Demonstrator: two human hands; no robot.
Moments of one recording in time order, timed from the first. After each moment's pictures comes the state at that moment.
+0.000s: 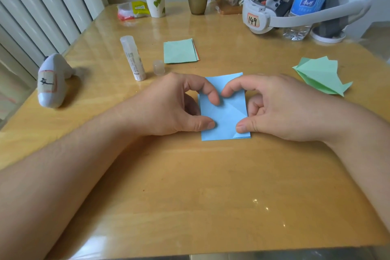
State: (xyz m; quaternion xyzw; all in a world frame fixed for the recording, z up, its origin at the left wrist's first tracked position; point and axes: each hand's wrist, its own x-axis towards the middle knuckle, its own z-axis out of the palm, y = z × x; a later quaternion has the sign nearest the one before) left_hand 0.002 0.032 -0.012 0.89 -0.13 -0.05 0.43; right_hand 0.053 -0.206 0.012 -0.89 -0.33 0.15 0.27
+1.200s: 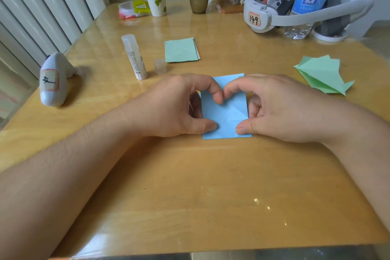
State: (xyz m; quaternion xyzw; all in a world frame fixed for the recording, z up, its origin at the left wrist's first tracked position) left_hand 0.000 0.027 -0.011 0.93 -0.15 0.00 0.34; right_hand 0.053 -0.204 0.006 -0.87 -0.39 0.14 0.26
